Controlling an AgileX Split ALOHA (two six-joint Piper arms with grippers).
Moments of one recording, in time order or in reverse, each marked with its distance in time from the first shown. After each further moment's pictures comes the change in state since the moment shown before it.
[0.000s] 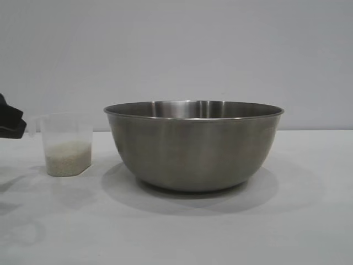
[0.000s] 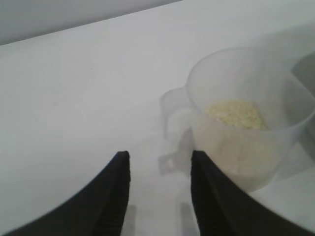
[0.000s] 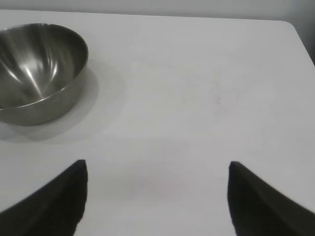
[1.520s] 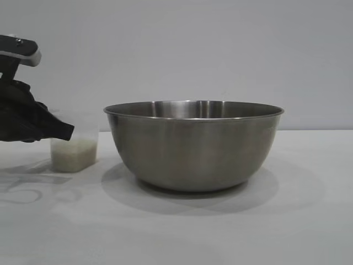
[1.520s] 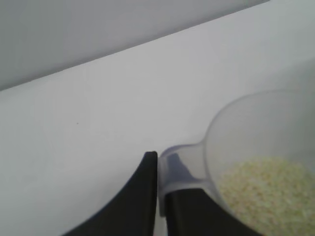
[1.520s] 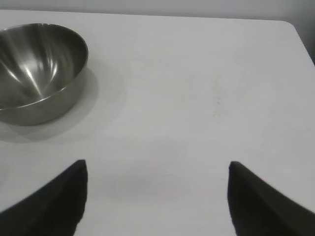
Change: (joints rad) left arm 0.000 0.036 -0.273 0.011 0.008 0.185; right arm 0.000 0.000 0.000 0.000 0.000 0.000
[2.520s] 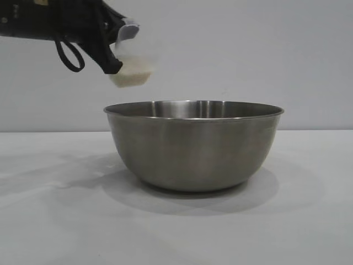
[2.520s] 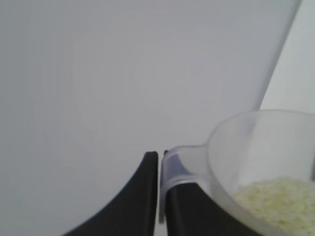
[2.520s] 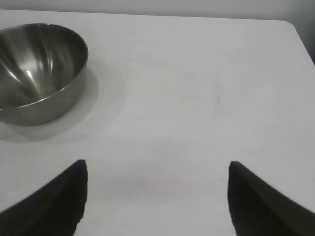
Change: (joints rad) left arm 0.000 -0.051 -0.303 0.737 0.000 0.582; right arm 0.000 0.000 0.000 0.000 0.000 0.000
